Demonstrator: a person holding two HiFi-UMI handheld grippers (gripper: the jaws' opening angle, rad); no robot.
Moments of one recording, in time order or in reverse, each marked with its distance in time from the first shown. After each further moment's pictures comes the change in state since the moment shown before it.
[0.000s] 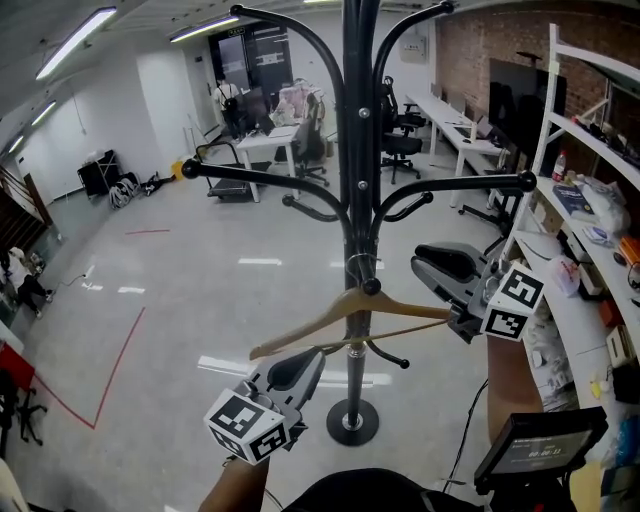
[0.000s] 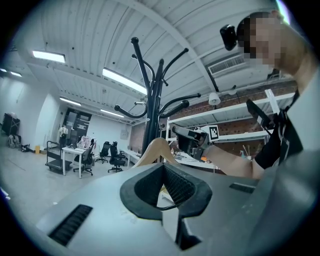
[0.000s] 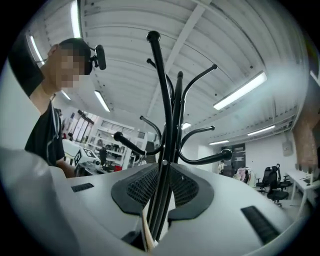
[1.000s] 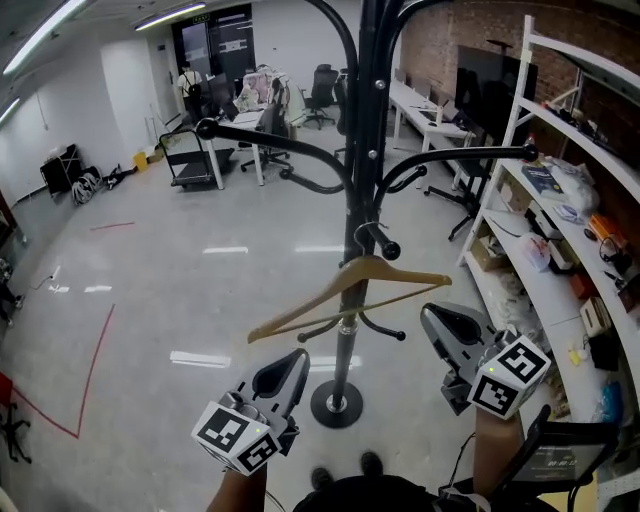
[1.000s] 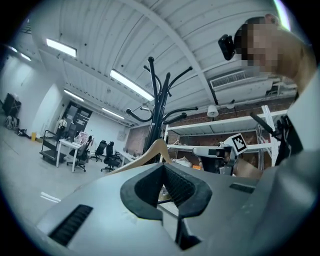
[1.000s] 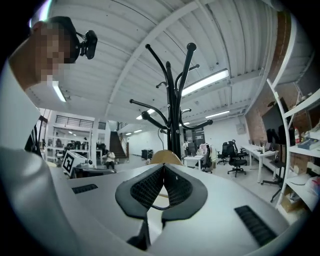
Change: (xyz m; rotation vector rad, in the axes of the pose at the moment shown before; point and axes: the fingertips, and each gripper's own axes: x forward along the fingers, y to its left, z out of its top) left arm -0.051 0.004 -0.007 -0.105 -0.079 -0.050; right arm -0.049 0.100 -0.040 0.187 0.183 -0.467
